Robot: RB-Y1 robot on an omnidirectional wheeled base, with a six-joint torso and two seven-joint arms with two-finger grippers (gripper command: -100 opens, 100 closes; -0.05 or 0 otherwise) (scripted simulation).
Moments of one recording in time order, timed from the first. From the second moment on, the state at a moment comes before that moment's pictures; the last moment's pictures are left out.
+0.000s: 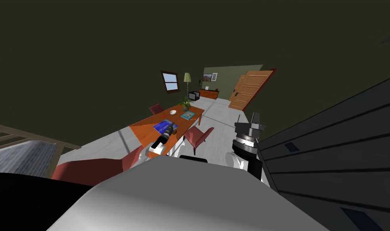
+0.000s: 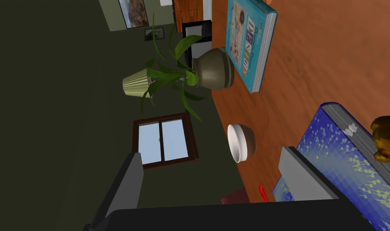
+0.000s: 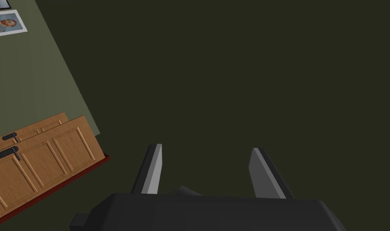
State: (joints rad) left arm 0.24 0.42 -0.12 -1.56 0.18 -0.19 0.13; right arm 0.47 0.02 0.06 -2.36 -0.12 -0.45 -0.02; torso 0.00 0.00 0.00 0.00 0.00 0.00
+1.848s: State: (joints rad) left arm 0.05 0.57 -0.28 -1.12 0.21 0.10 0.19; right arm 0.47 0.02 0.06 -2.36 -0.12 -0.45 -0.02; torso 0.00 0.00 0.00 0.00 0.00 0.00
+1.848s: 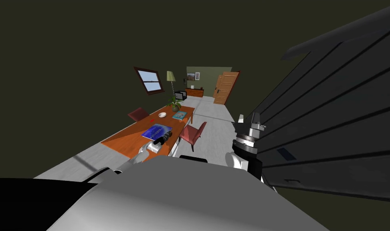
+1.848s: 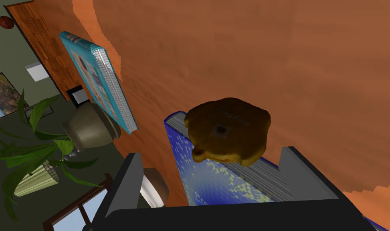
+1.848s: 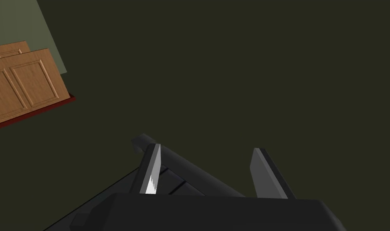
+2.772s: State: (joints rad) left arm 0.04 0.56 -0.28 -1.09 0.21 0.08 0.18; right arm 0.47 0.02 0.06 -2.36 -0.12 -0.45 -0.02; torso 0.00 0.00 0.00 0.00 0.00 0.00
